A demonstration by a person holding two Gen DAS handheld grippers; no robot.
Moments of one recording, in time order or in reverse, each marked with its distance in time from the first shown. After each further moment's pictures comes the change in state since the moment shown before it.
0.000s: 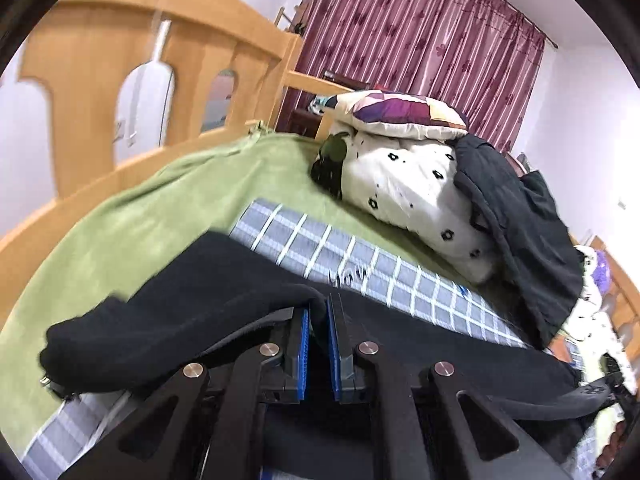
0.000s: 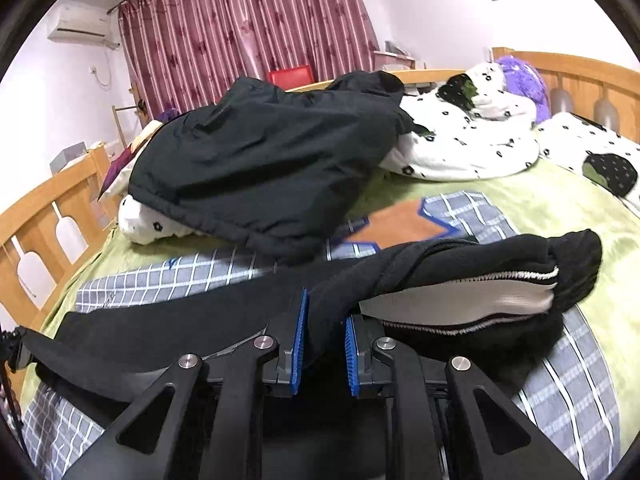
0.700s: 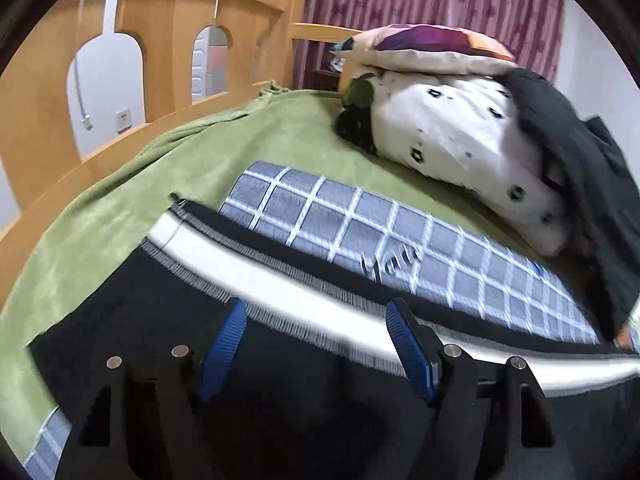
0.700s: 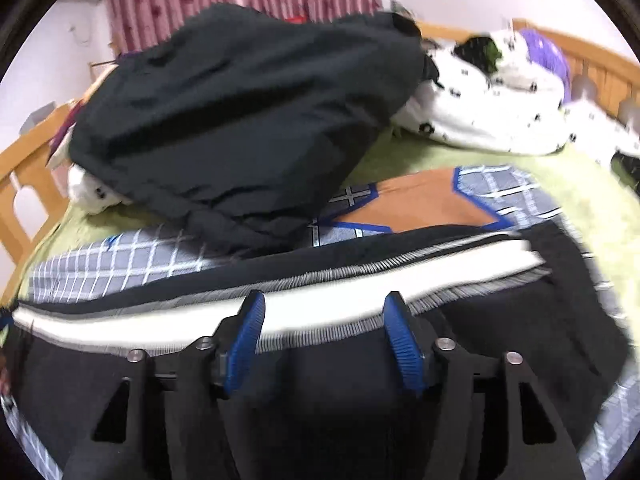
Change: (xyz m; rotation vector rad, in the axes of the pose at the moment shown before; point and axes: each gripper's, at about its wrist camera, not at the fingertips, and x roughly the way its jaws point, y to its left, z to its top) left arm 0.087 -0.017 -0.011 0.080 0.161 0.150; right arm 0.106 0.006 -0.001 -0.062 0.153 -0.081
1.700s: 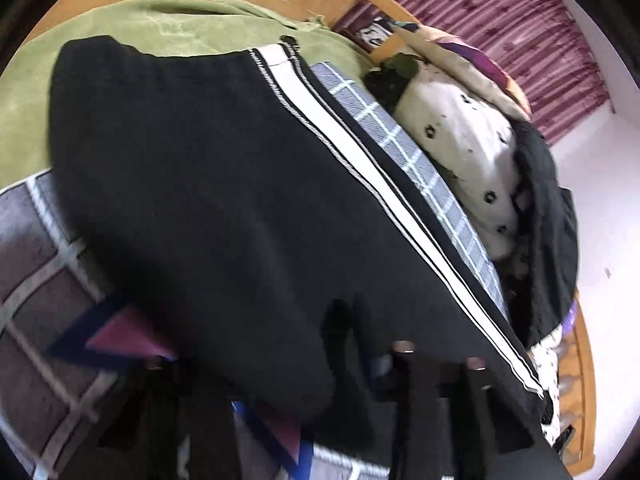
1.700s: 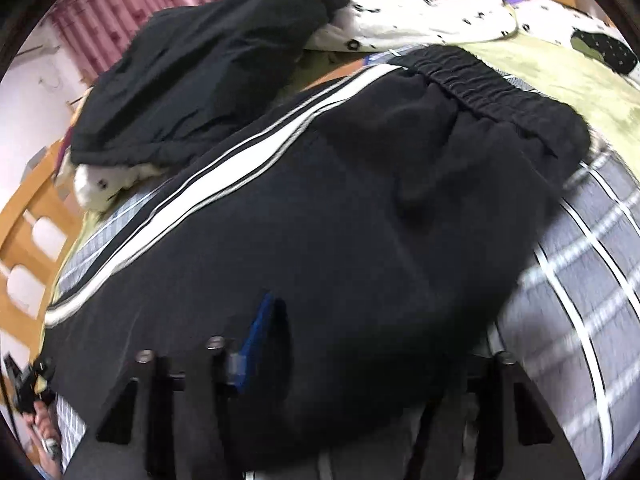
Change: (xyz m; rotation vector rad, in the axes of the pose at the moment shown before) left arm 0.011 0.095 -0.089 -0.399 0.156 -0.300; right arm -0.005 -0.084 -0.089 0.269 0.150 0.100
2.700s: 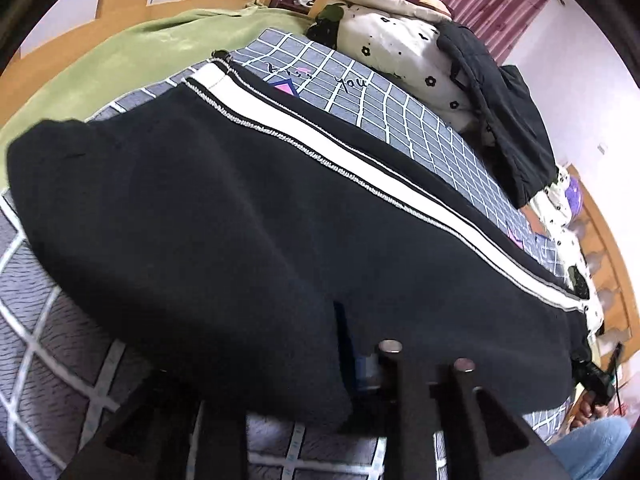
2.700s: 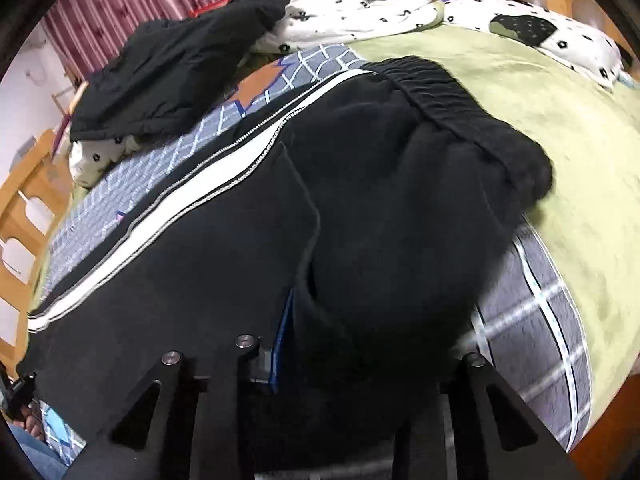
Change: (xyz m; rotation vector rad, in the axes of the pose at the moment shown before) left arm -0.128 0.013 -0.125 0.340 0.122 0.042; right arm -0.154 -0.103 -0.109 0.003 0.005 -0.093
